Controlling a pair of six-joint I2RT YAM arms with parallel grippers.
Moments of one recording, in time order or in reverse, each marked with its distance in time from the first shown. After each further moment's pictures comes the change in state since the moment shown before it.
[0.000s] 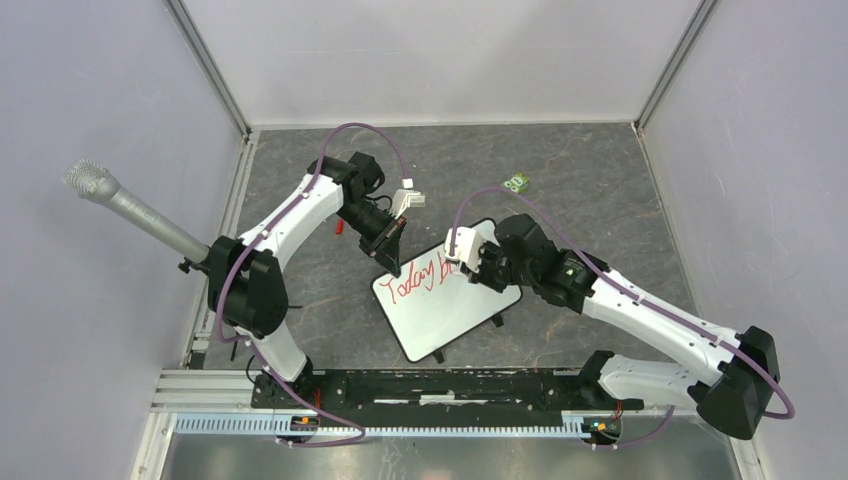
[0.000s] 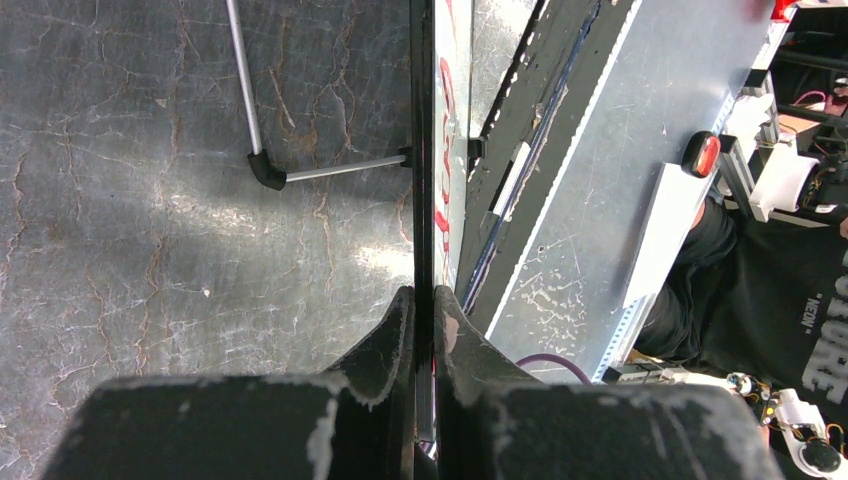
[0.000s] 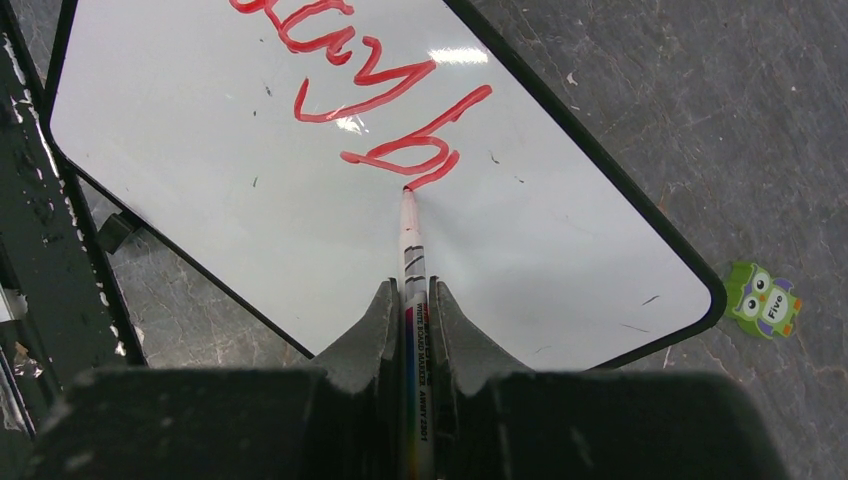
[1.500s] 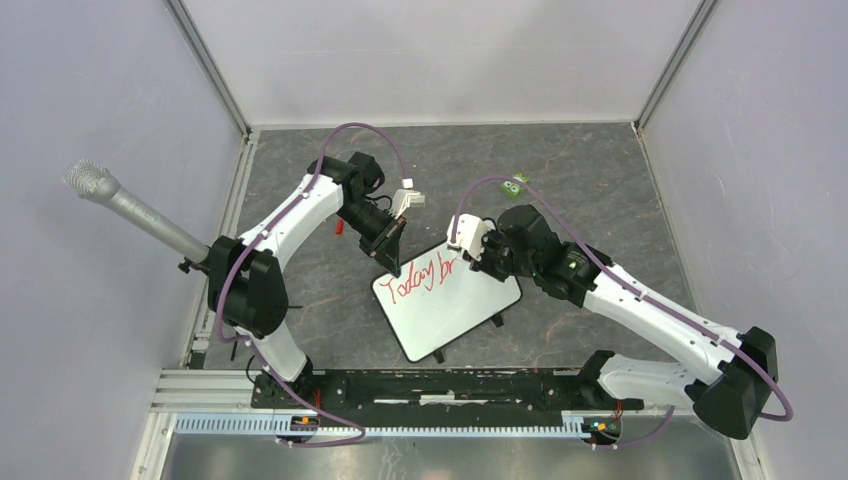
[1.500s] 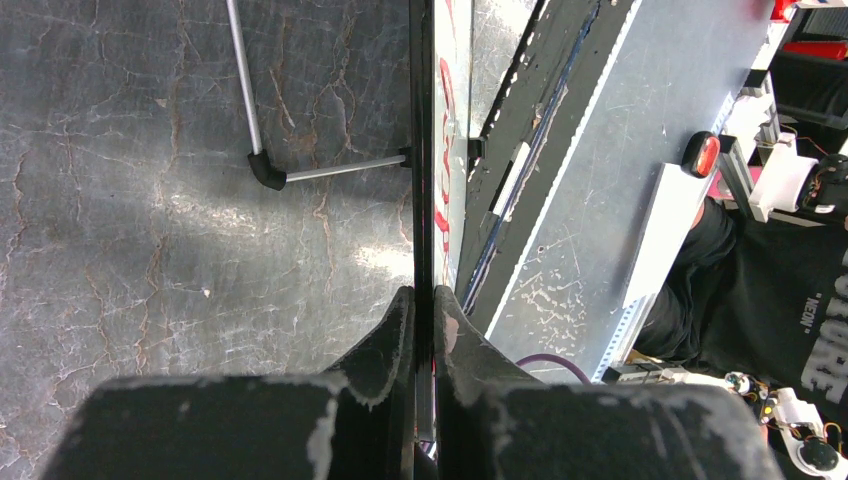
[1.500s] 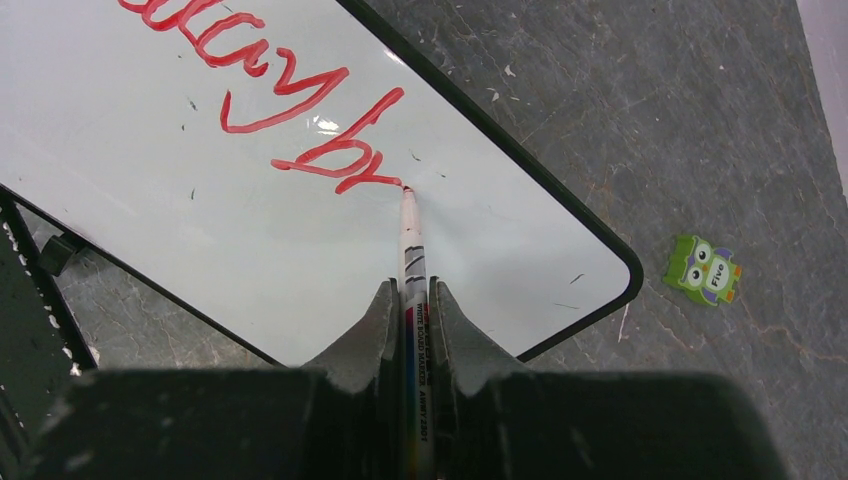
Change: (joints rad) left arm 0.001 0.000 0.000 0.000 0.001 0.000; right arm -0.033 0.017 0.055 -0.013 0.055 -0.003
